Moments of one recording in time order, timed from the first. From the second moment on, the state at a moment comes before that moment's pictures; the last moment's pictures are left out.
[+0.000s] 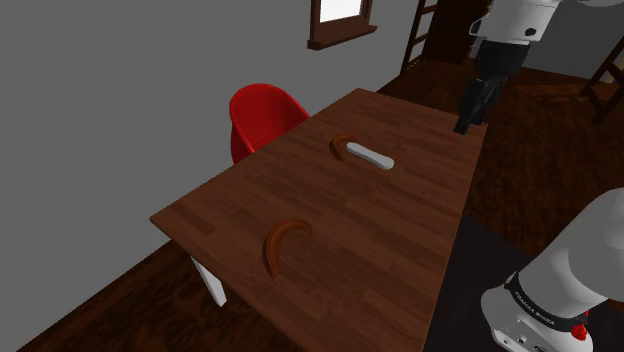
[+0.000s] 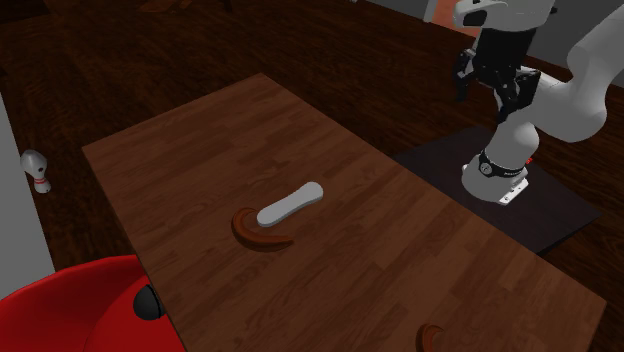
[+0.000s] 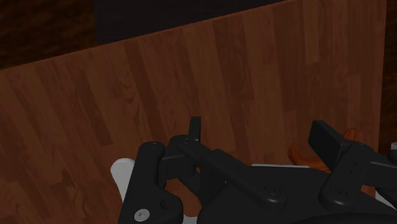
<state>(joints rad) 0.00 -0.78 -0.02 -2.40 0.09 1.54 -0.07</state>
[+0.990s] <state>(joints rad) -0.03 -0.40 -0.10 -2.40 0.02 1.94 -0.21</state>
